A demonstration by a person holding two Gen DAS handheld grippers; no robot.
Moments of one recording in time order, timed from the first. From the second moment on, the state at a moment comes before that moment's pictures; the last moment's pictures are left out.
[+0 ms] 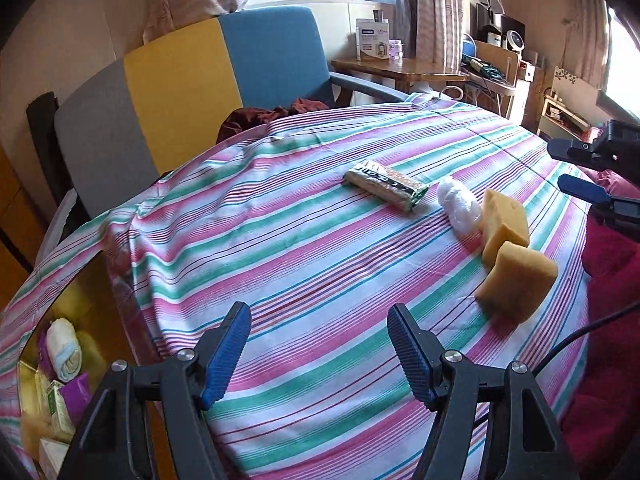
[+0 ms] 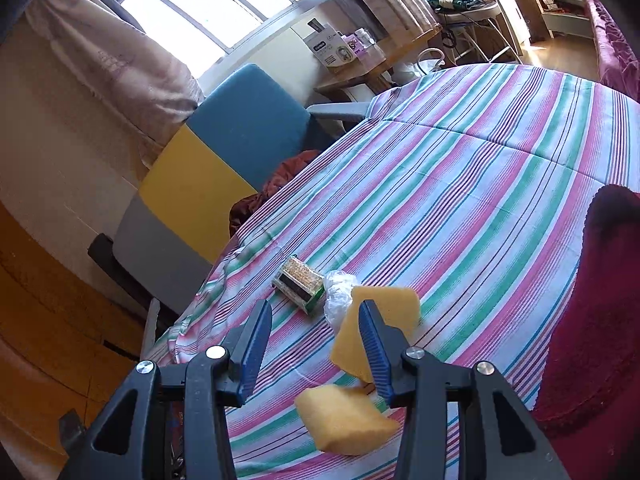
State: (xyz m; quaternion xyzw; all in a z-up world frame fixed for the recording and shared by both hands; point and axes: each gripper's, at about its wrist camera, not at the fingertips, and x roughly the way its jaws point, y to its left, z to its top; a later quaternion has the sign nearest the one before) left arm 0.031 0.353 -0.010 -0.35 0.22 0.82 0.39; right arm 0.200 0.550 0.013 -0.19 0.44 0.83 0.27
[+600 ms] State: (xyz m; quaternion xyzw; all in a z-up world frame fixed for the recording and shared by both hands) left arm 0.082 0.434 -0.003 -0.37 0.15 0.71 0.58; right arm 0.218 0.561 0.006 -0.16 0.49 0.81 0.28
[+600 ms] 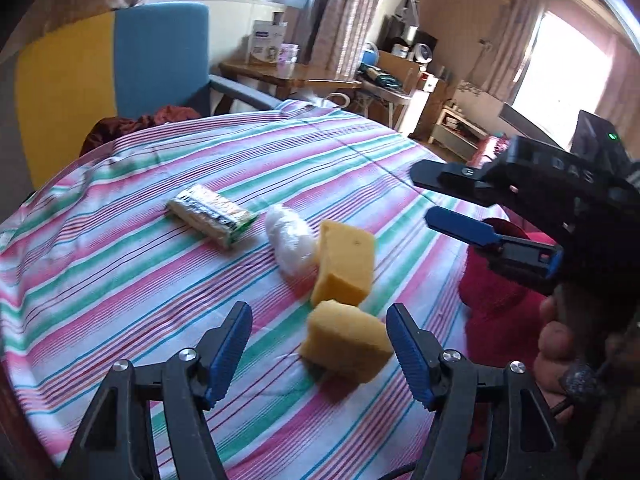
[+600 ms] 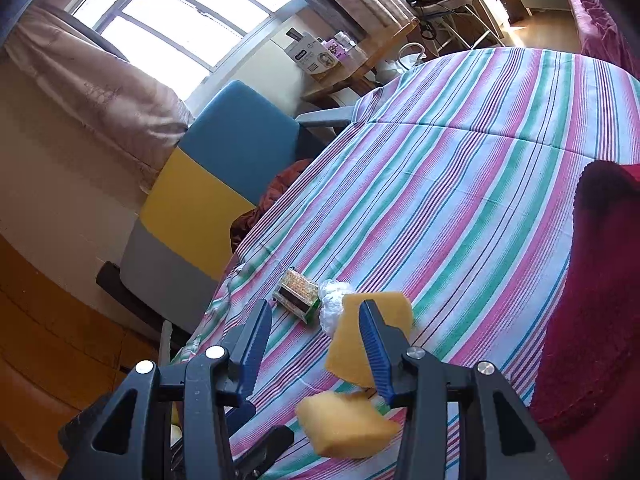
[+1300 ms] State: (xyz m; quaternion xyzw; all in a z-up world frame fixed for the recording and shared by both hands) left arm 0.078 0.390 -0.023 -0.36 0.17 0.73 0.55; right arm 0.205 0.561 -0.003 -0.20 0.48 0.80 0.28
